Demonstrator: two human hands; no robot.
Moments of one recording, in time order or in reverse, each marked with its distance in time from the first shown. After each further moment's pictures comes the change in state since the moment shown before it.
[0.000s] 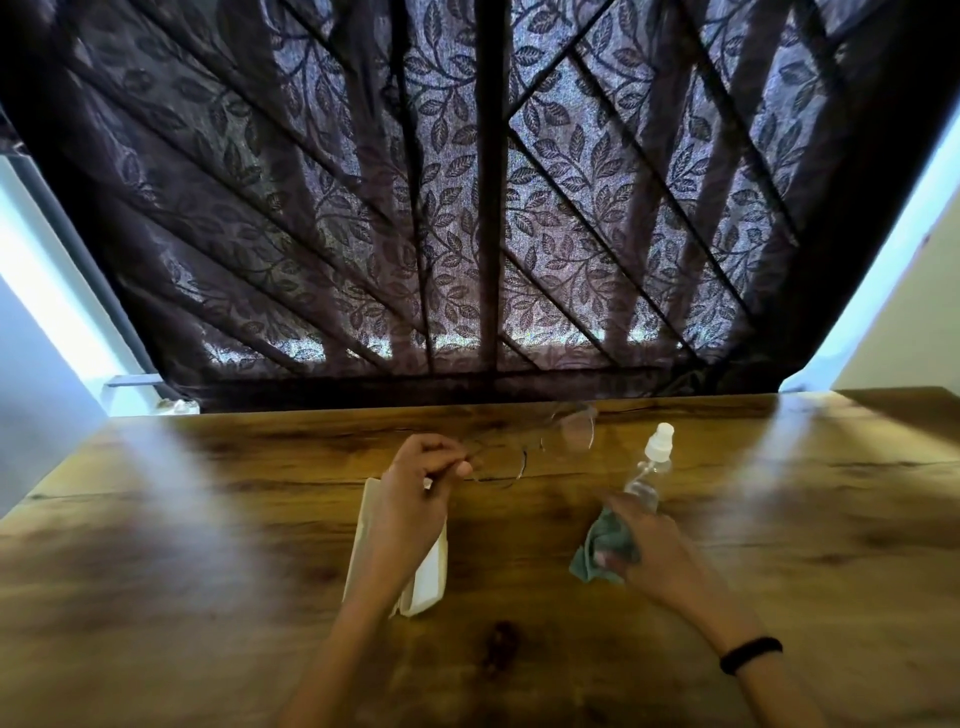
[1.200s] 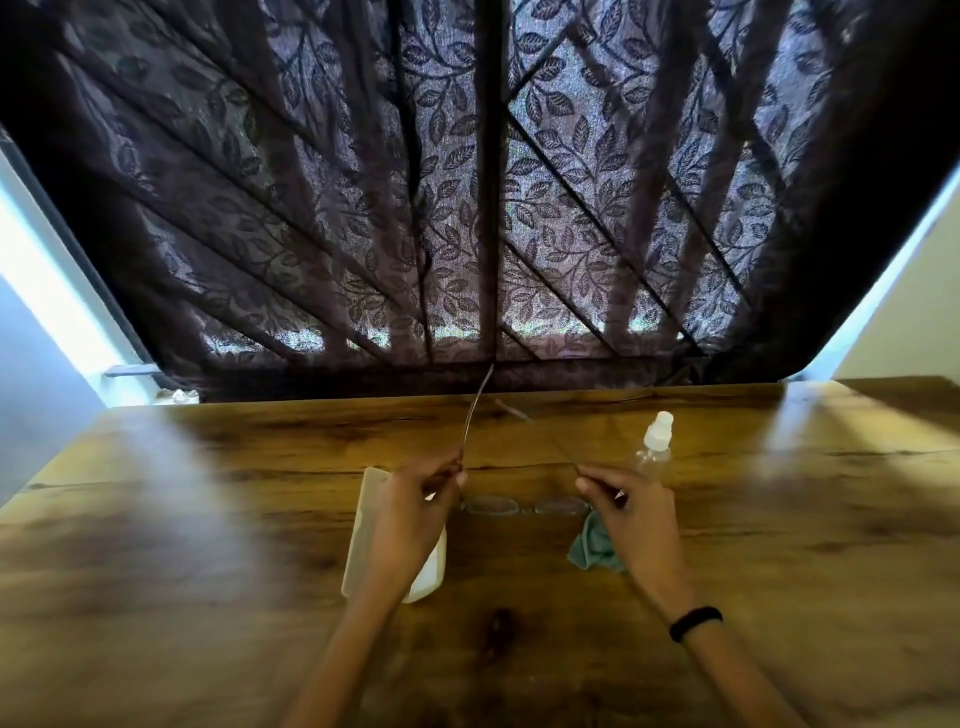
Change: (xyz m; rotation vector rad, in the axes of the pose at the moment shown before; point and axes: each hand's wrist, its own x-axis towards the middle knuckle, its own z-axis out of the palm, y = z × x) left_hand -0.015 -0.012 0.006 0.095 0.006 -0.091; right_hand 0.010 -0.023 0.011 0.417 0.518 -0.084
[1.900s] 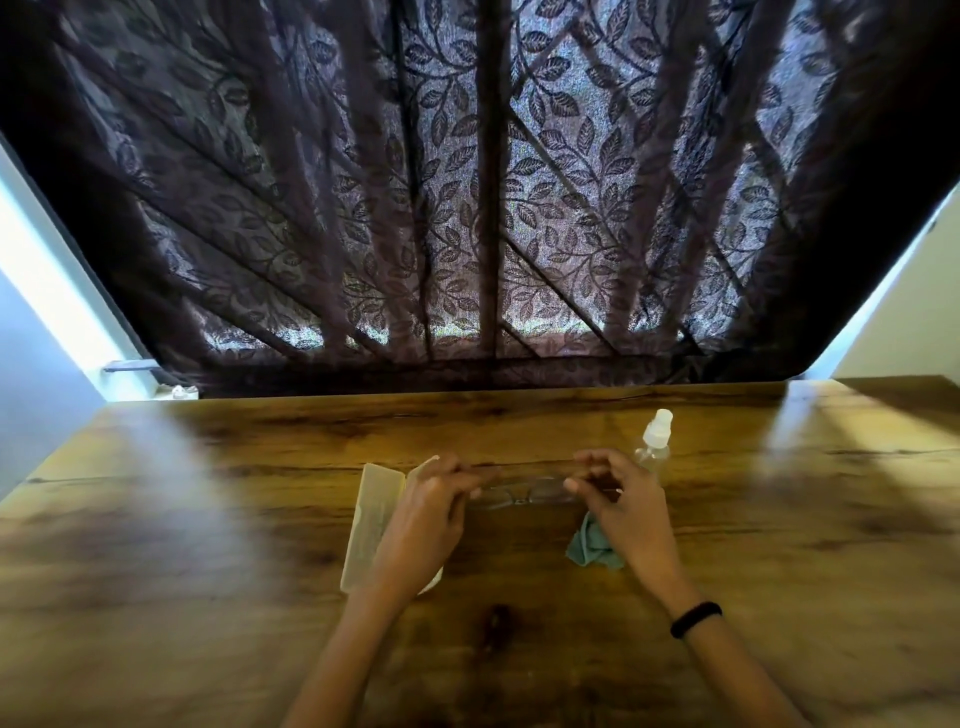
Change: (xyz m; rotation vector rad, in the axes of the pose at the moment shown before) left_hand -0.002 0.001 0.007 0.237 -0.200 0.337; right_hand 0.003 -0.010 0.000 0.214 -0.098 0.083
